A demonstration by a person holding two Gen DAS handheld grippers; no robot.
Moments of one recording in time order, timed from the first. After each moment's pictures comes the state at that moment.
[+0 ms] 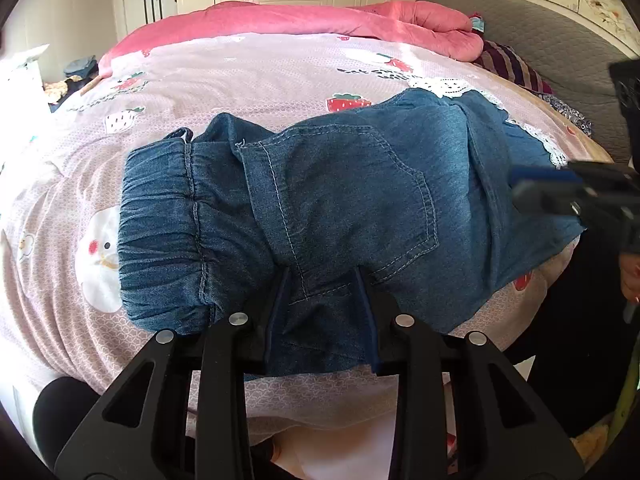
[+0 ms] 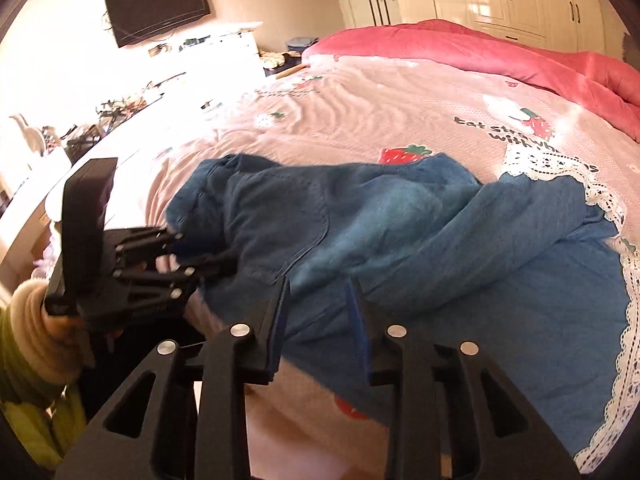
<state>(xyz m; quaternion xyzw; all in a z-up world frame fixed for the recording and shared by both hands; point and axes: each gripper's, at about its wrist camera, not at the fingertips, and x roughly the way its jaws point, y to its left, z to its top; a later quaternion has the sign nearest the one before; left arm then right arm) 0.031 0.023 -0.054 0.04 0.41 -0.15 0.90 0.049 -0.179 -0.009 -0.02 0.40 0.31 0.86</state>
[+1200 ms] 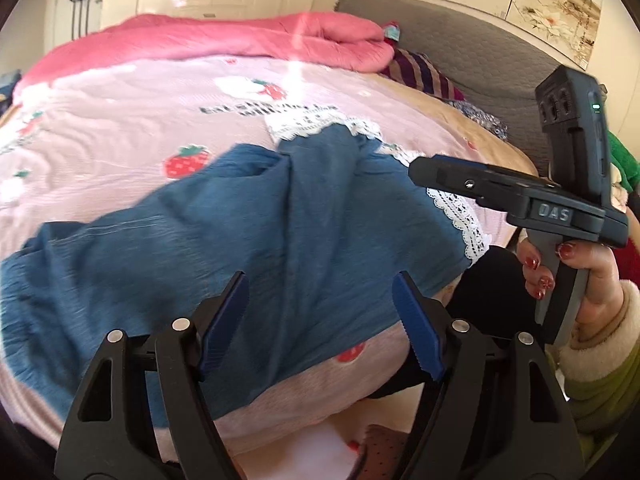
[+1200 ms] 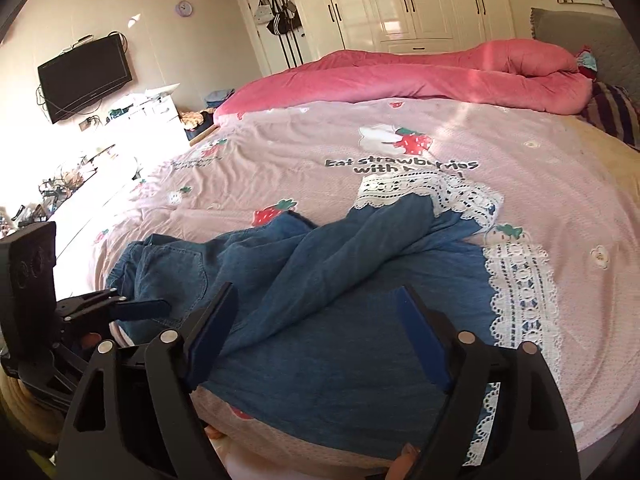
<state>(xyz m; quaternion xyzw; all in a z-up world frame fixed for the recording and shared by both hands) 0.043 -0.083 -0.005 0.00 0.40 -0.31 0.86 0.051 -0.287 0.031 0.05 0.36 0.18 0.92</state>
